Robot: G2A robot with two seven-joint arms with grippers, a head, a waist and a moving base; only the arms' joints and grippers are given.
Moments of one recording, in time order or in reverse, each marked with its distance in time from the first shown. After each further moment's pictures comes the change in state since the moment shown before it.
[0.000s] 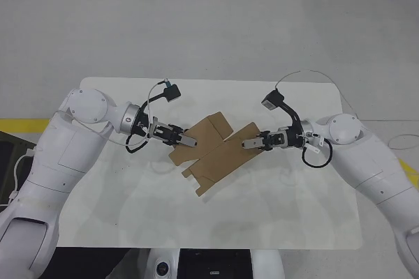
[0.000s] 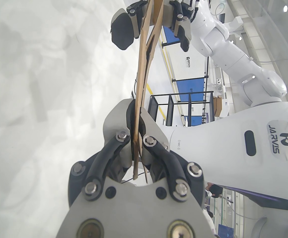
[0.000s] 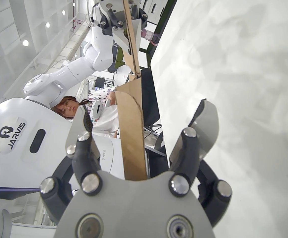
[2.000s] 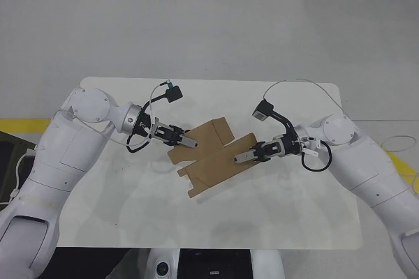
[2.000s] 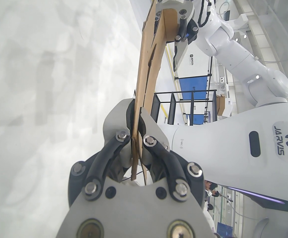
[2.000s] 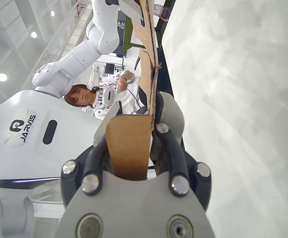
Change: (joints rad) left arm -0.016 -0.004 0.020 0.010 0.011 0.001 -0.008; right arm -0.030 -0.023 0.023 -0.043 0.007 0.131 0.132
